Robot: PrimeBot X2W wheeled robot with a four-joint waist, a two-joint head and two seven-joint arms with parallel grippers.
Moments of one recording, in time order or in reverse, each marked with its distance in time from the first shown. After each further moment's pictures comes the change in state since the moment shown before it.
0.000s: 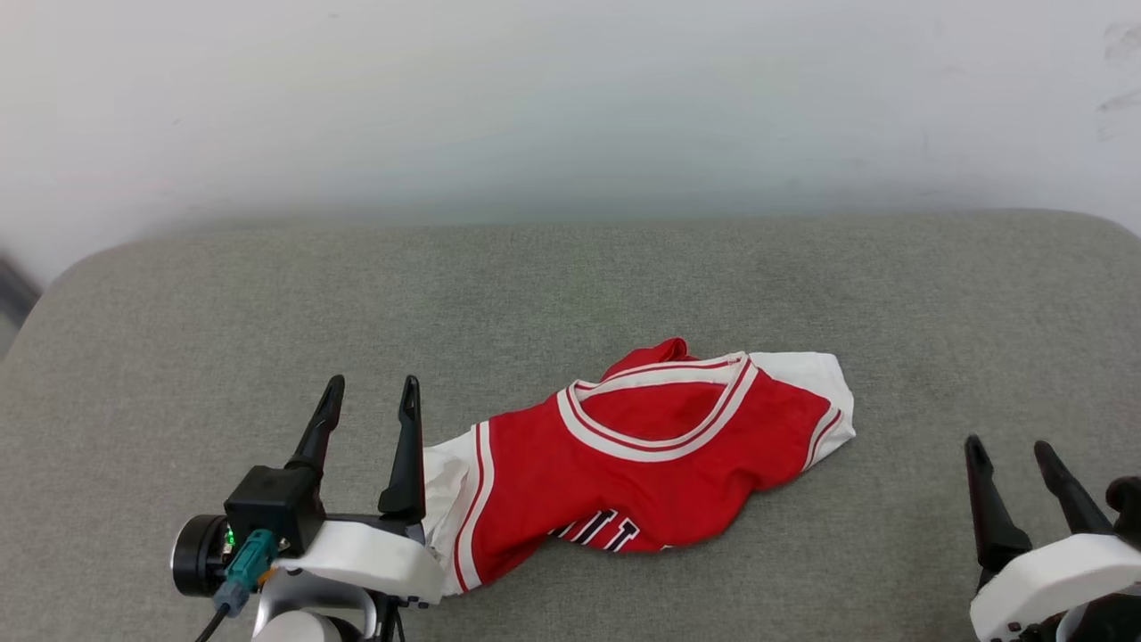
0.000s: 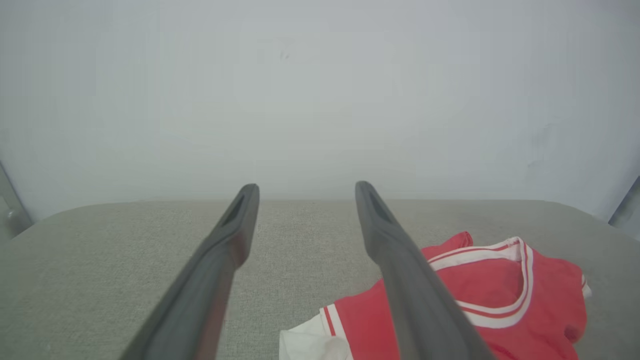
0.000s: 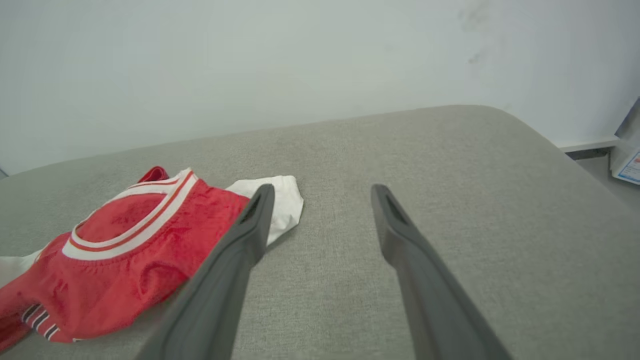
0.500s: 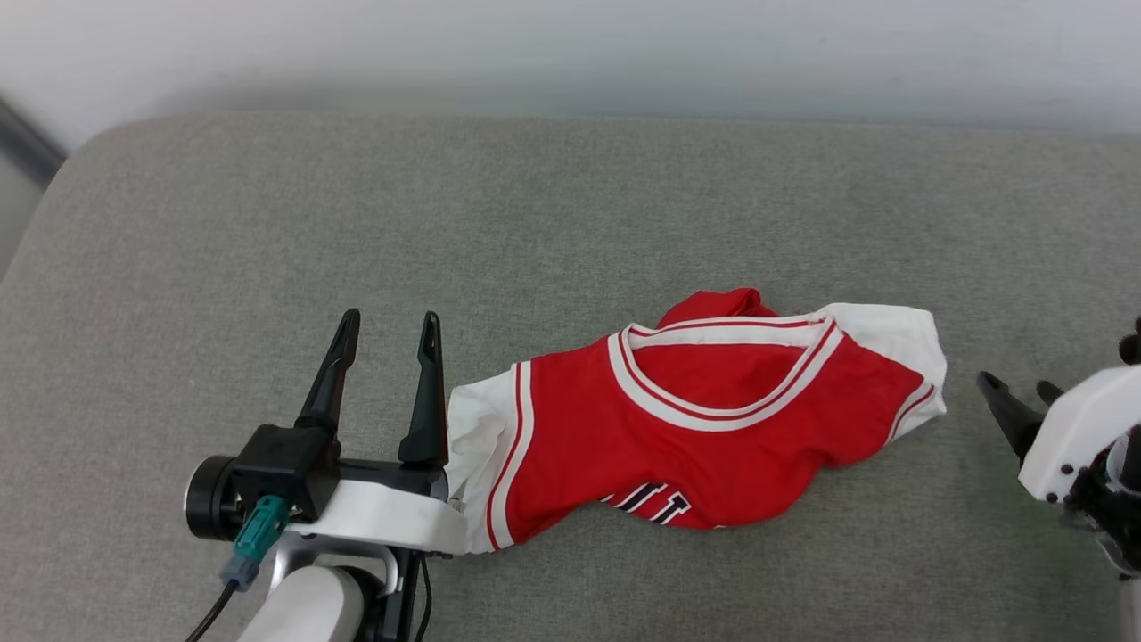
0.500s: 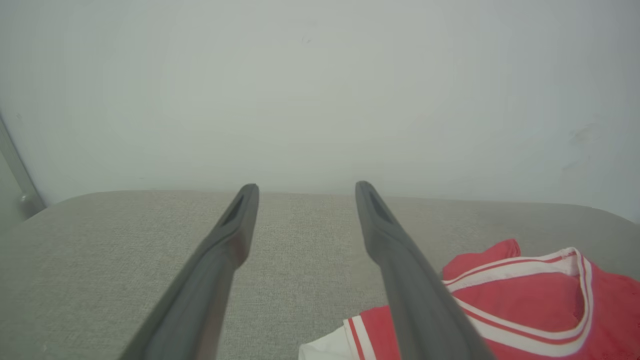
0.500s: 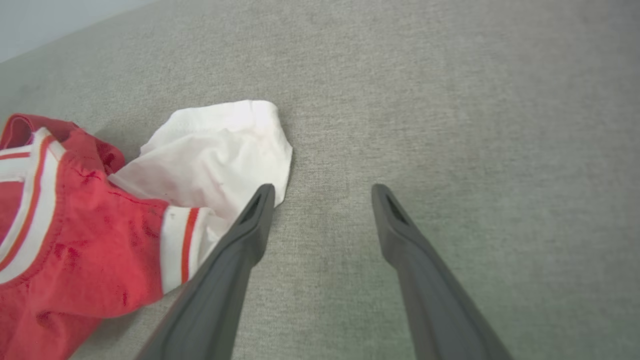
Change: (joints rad) left arm -0.076 -0.025 -0.011 -0.058 0.034 0.012 -0.018; right arm -0.347 -0.150 -0.060 0.314 0.181 0.000 0.455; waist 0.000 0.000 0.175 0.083
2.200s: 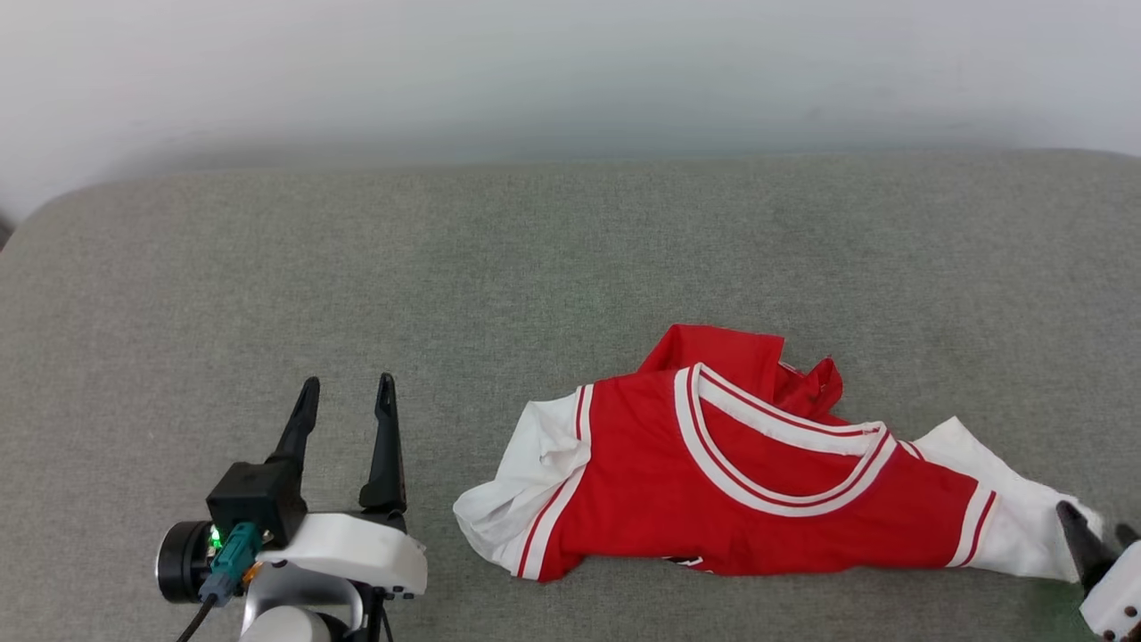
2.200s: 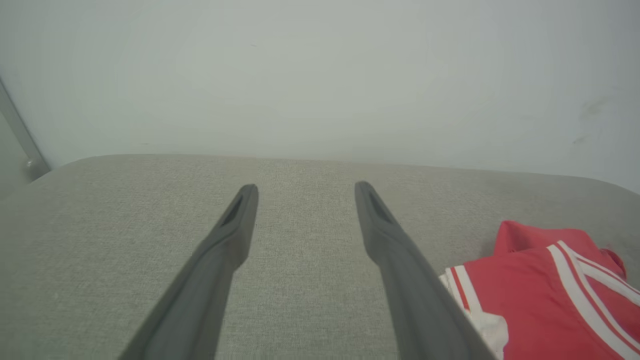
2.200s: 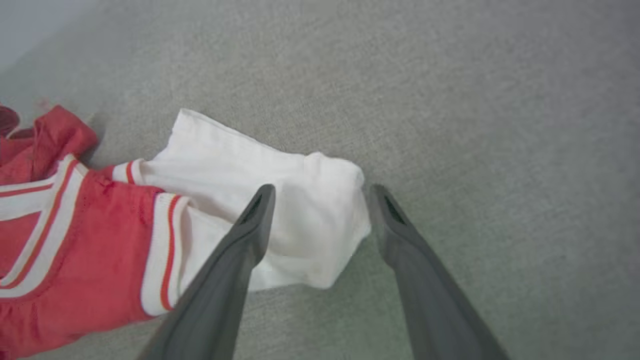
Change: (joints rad) left arm 0.068 0.008 0.051 0.088 -0.032 0.001 0.019; right arm 0.230 0.040 -0.180 -0.005 0.022 0.000 -0.054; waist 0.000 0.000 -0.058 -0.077
